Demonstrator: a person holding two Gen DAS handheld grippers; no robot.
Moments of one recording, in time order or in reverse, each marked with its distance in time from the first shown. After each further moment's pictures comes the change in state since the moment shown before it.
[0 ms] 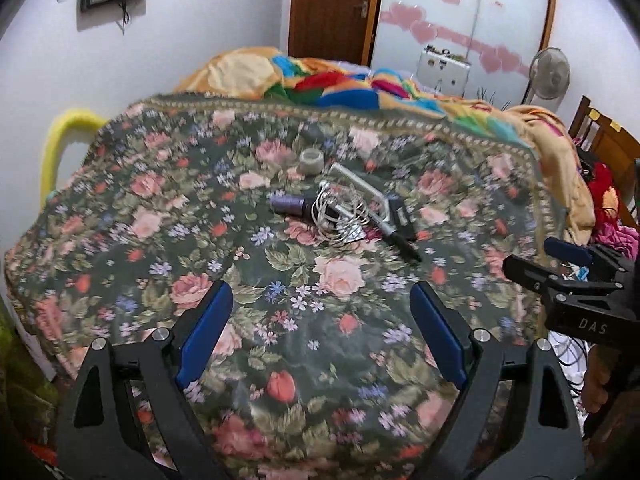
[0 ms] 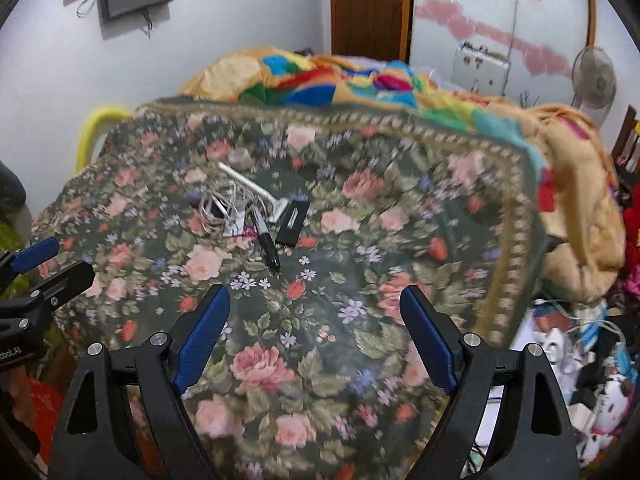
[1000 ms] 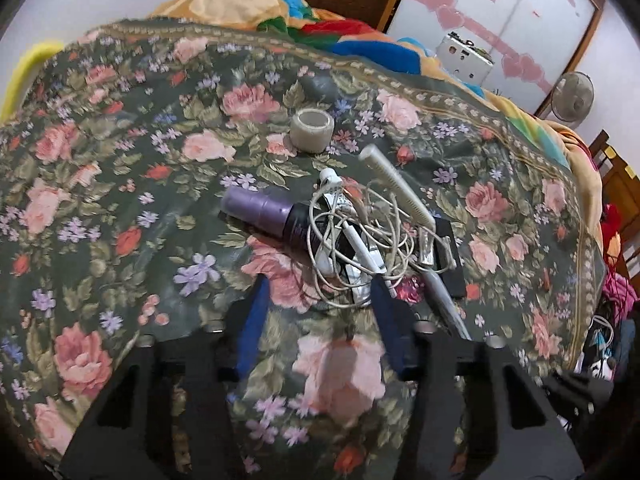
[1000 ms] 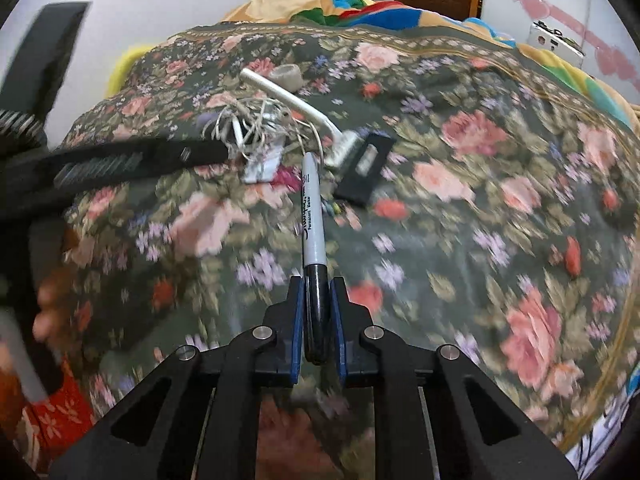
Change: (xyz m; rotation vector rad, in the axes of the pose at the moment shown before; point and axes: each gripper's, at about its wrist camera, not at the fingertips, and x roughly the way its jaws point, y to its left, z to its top) left arm 0.154 0.017 0.040 -0.163 0.136 -0.116; right arm 0.107 0.022 -0.012 -0.131 0.145 0.147
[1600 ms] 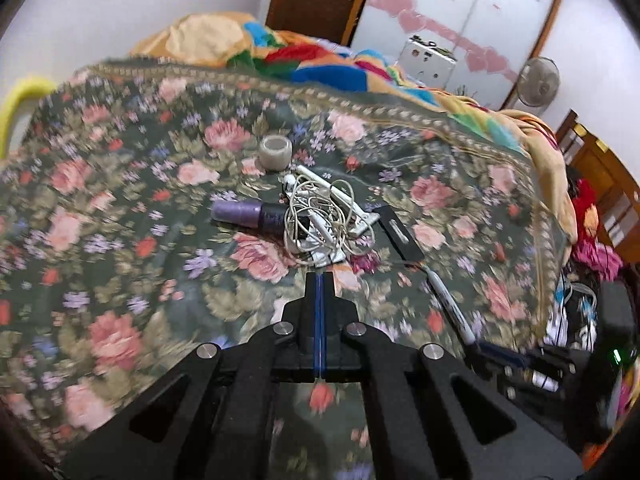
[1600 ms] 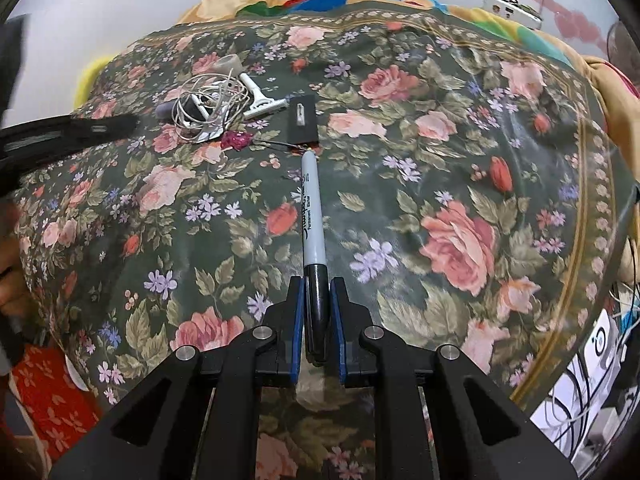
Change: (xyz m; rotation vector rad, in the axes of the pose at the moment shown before) left arm -0.077 -0.022 -0.020 0.133 -0.069 -0.039; right arm -0.025 -0.029 -0.033 0.121 0.039 -0.083
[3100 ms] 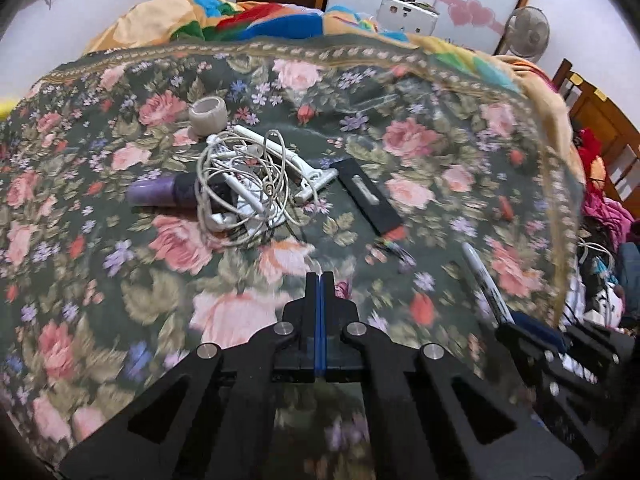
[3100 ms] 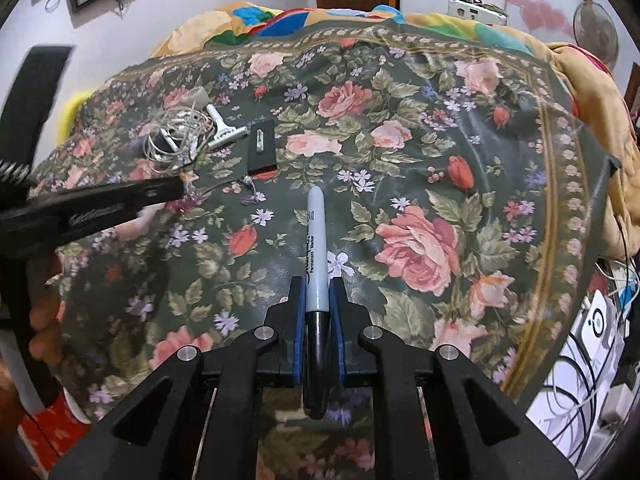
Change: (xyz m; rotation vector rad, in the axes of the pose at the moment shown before) left arm 0.060 -0.050 -0.006 0.094 0.121 -0.002; right arm -0.009 -0.015 -0.005 0.096 -0.094 -0.040
